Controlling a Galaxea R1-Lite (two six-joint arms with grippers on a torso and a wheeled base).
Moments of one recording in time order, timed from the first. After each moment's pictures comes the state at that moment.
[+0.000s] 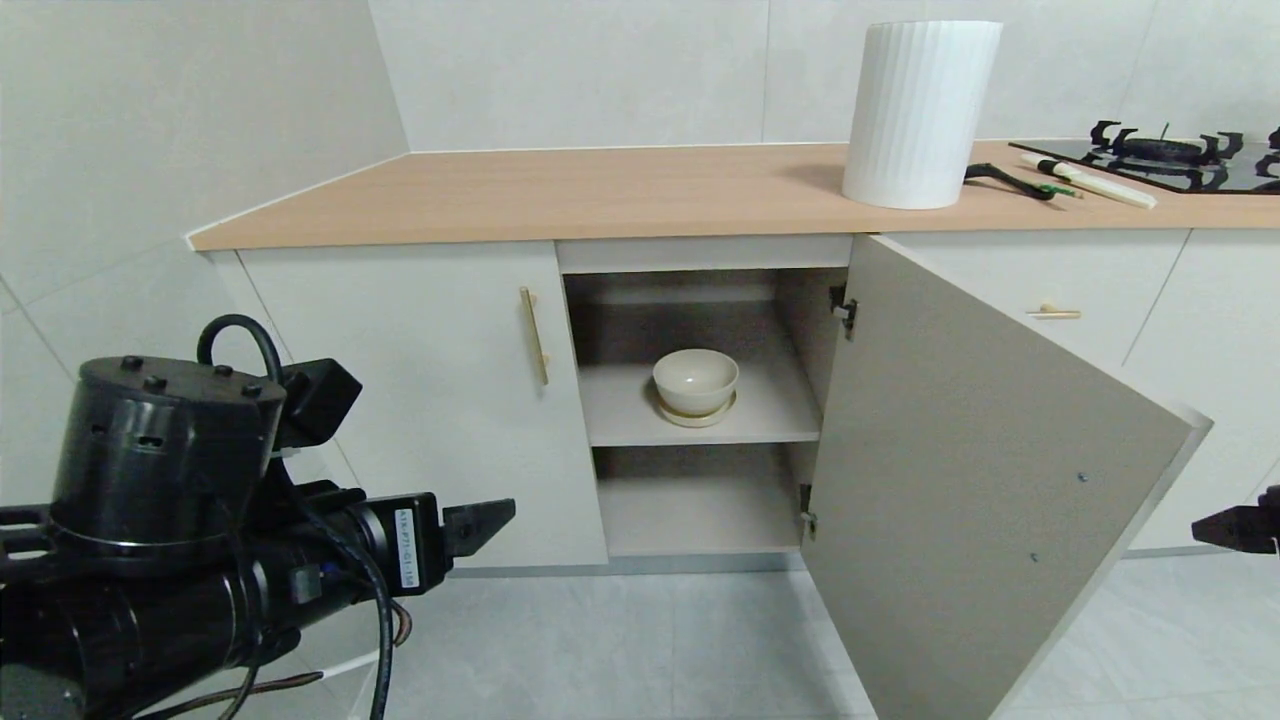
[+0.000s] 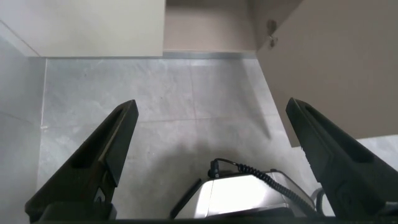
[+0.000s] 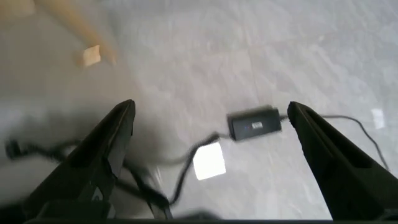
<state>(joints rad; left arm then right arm) -0.58 1.36 -0.70 -0.08 0.29 -0.46 0.01 1.27 -0.89 0.43 -0.31 0.10</state>
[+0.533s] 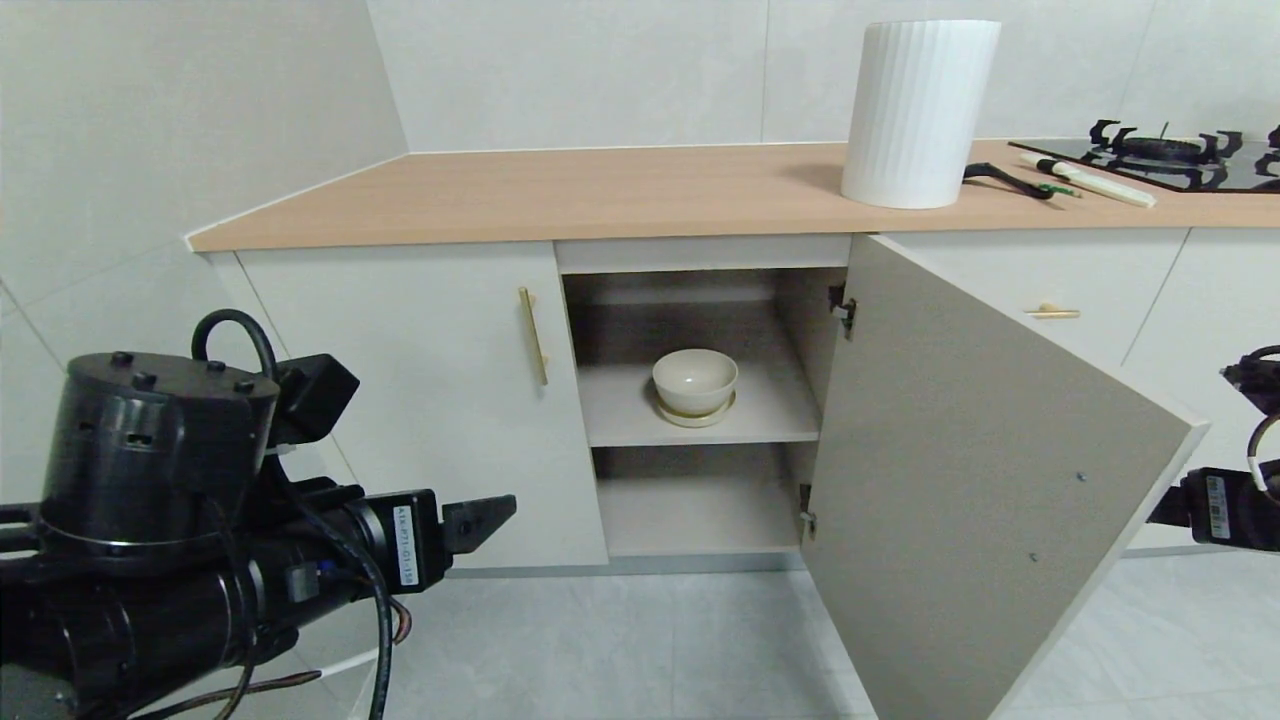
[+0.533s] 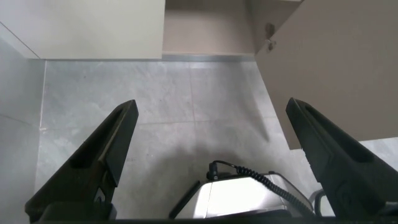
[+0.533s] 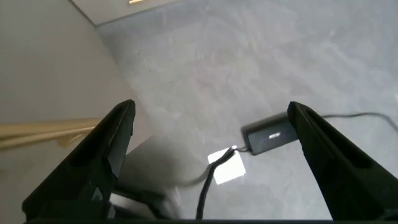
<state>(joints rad) -0.58 1.36 -0.71 -0.08 0.29 -0.46 0.00 1.43 -0.84 0.24 -0.26 0.20</state>
